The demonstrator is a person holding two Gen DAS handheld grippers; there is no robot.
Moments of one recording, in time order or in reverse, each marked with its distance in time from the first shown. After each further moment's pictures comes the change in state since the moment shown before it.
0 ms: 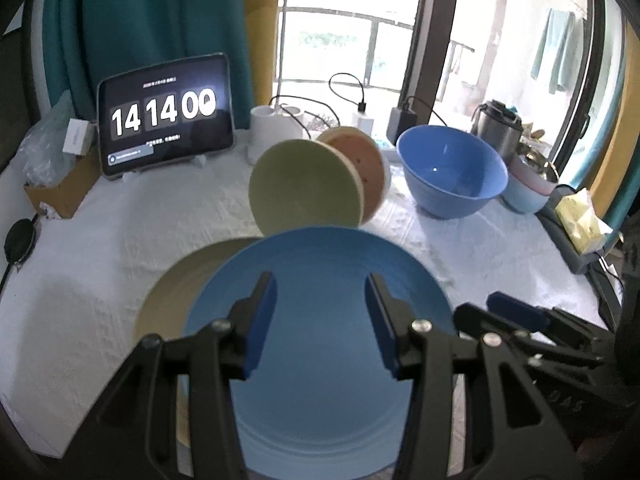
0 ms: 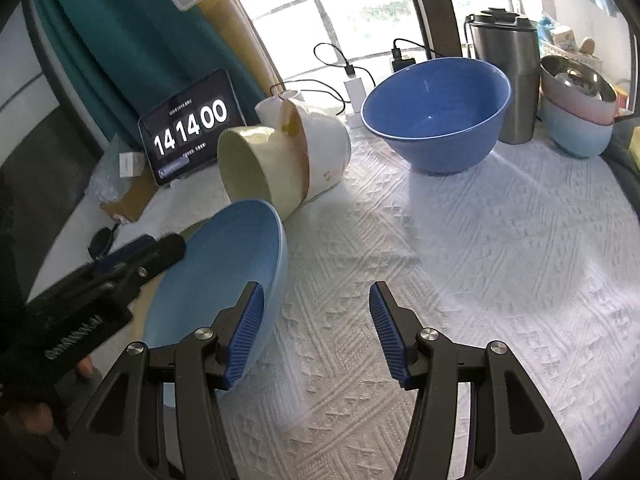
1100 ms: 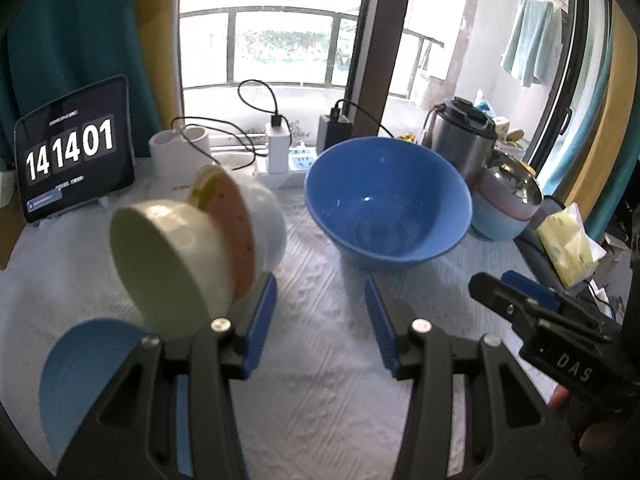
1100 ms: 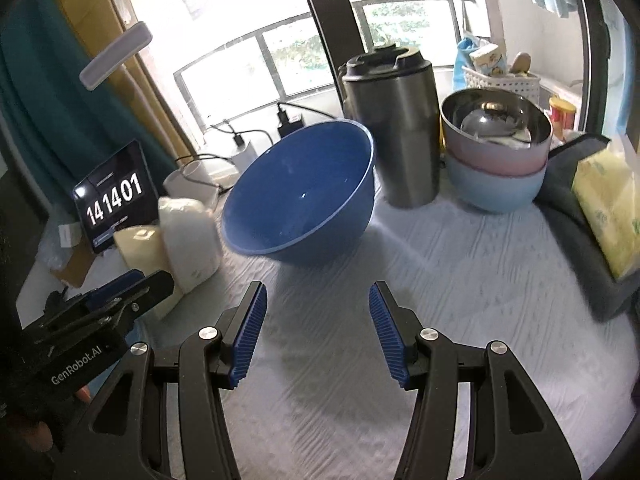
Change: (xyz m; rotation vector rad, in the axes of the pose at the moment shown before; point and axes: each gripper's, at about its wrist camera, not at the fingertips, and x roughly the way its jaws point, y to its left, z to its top) left arm 0.074 -0.094 0.058 0.052 -0.004 -0.110; right arm -0.009 -0.106 0.067 0.067 -0.117 -0.170
